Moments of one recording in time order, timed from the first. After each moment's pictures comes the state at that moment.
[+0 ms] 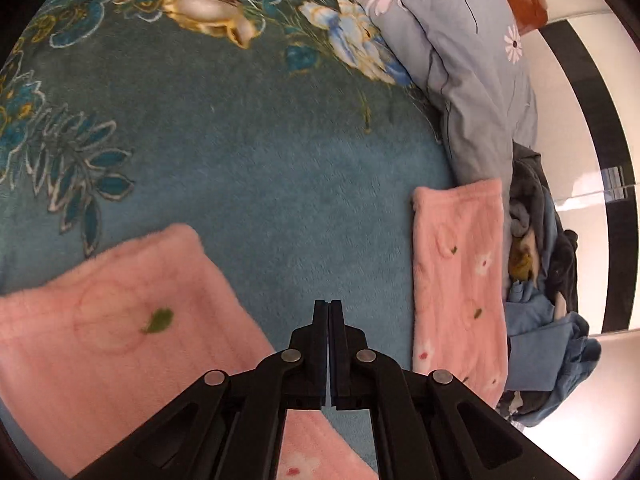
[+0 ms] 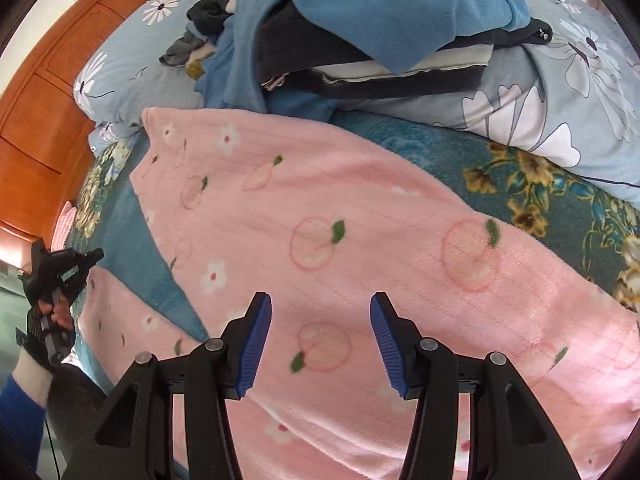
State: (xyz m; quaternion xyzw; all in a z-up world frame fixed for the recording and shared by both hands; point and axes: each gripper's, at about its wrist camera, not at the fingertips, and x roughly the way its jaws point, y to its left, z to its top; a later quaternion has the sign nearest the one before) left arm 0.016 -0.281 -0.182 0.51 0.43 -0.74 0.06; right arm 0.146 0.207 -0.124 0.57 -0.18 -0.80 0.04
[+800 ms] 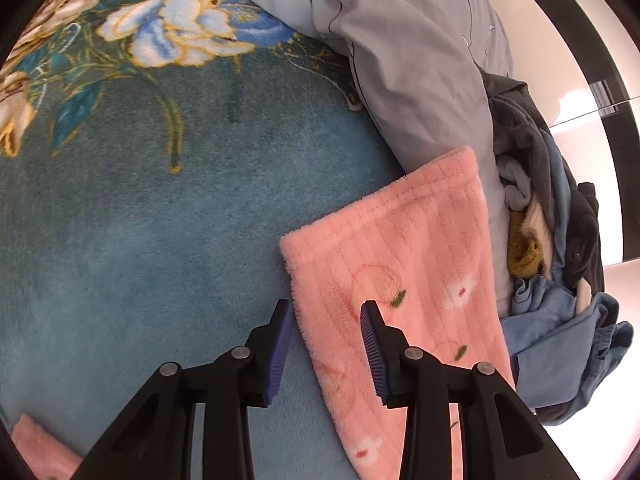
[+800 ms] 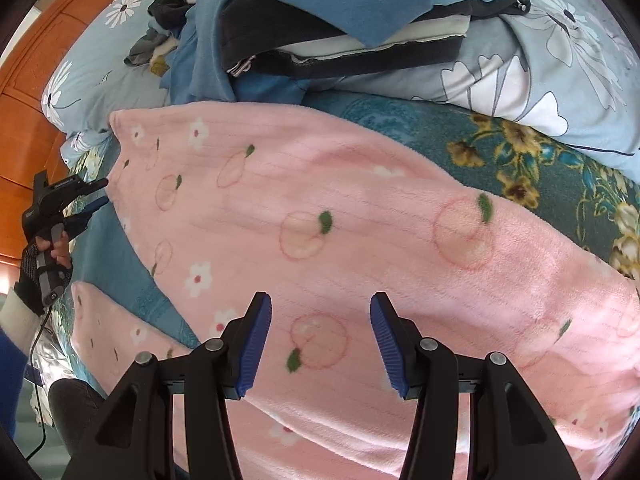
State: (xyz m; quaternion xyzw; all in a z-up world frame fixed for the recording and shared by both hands) left arm -0.126 -0.230 -0.190 0.56 0.33 -0.76 -0.02; right arm 0.139 0.201 -0.134 0.61 -0.19 -0.77 -0.01
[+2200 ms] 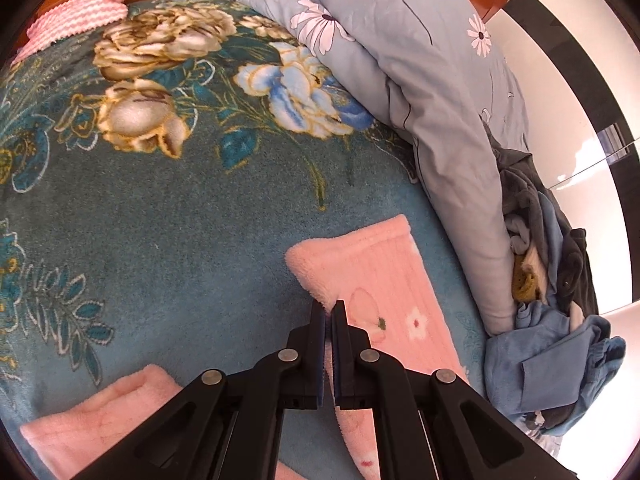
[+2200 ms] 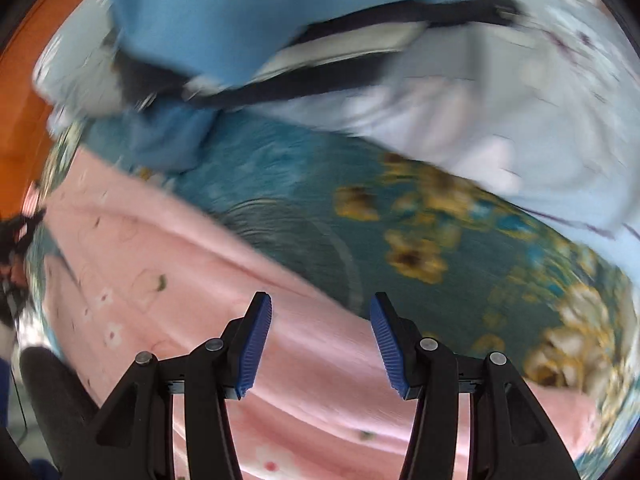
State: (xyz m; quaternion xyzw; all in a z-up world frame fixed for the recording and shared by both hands) left arm -0.033 -0.295 -0.138 0.49 0.34 -0.80 0.08; right arm 0.089 0.287 -0.150 0.65 -0.10 -0.75 0.05
